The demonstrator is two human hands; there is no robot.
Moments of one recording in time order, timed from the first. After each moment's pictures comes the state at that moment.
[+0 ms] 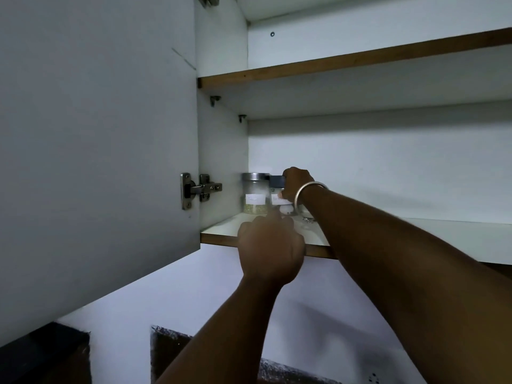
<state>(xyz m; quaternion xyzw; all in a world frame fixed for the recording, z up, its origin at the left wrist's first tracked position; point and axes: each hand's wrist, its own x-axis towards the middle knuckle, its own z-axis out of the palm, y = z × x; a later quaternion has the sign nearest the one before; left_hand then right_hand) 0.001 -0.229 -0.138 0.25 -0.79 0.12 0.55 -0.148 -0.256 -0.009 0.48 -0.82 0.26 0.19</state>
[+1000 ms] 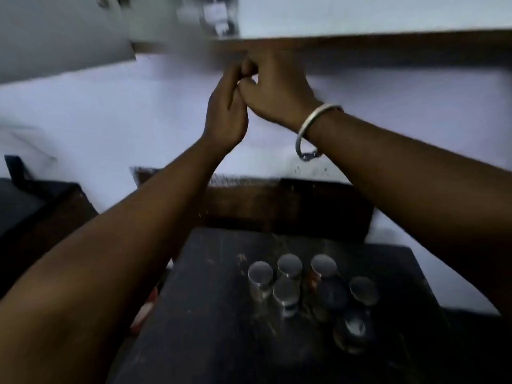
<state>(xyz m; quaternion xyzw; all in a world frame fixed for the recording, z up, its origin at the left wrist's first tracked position) 0.071 -0.092 -0.228 0.03 -0.81 -0.26 0.53 0.006 0.023 -0.167 0.53 -0.73 0.36 0.21</state>
